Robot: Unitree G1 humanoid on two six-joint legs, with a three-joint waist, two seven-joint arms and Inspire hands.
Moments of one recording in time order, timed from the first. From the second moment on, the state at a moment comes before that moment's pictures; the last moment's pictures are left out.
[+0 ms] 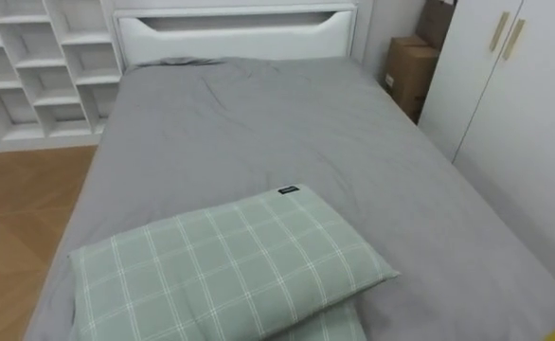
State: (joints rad) left arm 0.19 0.18 0.05 1.16 0.21 0.15 -0.09; right arm 0.04 -0.24 0.03 1.25 0.01 0.07 0.10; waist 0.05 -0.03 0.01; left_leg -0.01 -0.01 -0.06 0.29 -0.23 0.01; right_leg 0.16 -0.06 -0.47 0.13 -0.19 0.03
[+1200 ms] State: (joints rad) left arm 0.19 0.18 0.01 1.17 0.21 0.17 -0.12; right arm 0.06 -0.23 0.05 1.25 0.10 0.05 0.07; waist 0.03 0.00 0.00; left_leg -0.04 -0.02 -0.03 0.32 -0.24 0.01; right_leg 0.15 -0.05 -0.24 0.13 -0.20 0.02
